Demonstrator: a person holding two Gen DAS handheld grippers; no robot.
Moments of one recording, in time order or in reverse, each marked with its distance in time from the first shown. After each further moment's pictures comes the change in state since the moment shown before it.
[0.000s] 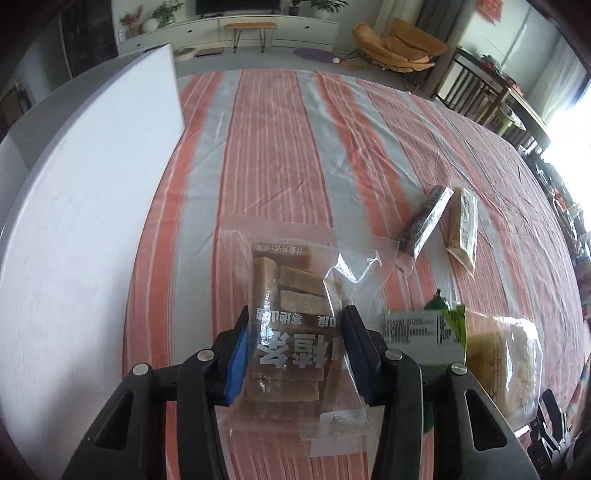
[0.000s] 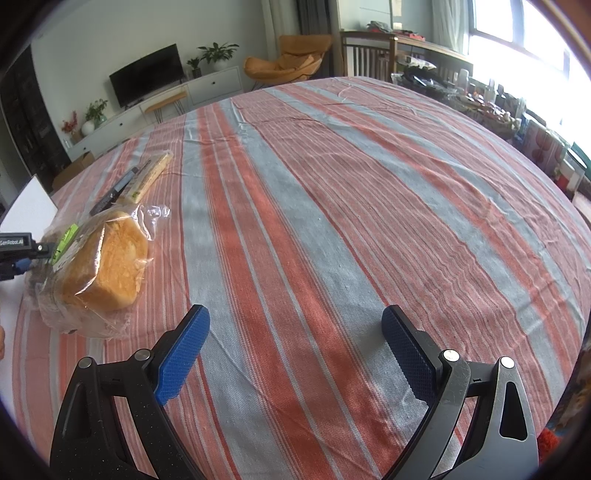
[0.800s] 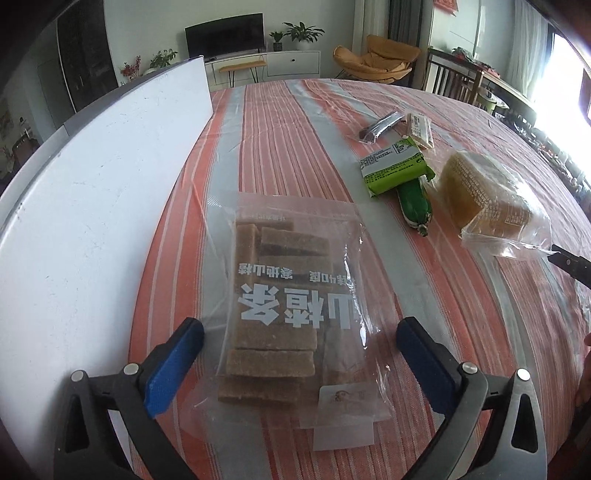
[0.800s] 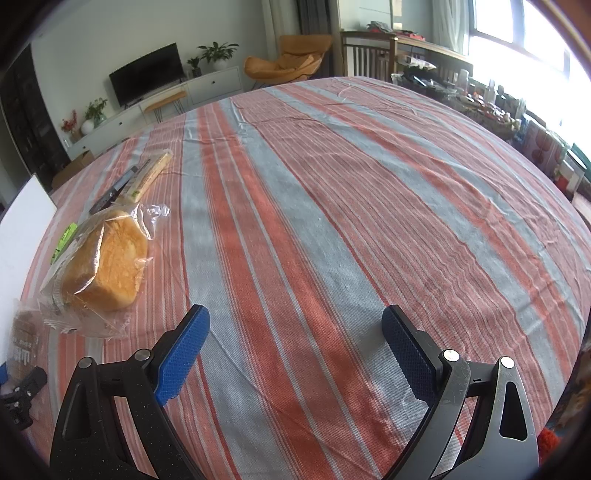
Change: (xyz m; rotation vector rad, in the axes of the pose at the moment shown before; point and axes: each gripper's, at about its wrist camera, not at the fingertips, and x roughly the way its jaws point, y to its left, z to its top) left arm -0.038 -0.020 -0.144 0.159 -0.176 0.098; right arm 0.001 0.000 0.000 -0.007 0.004 -0.010
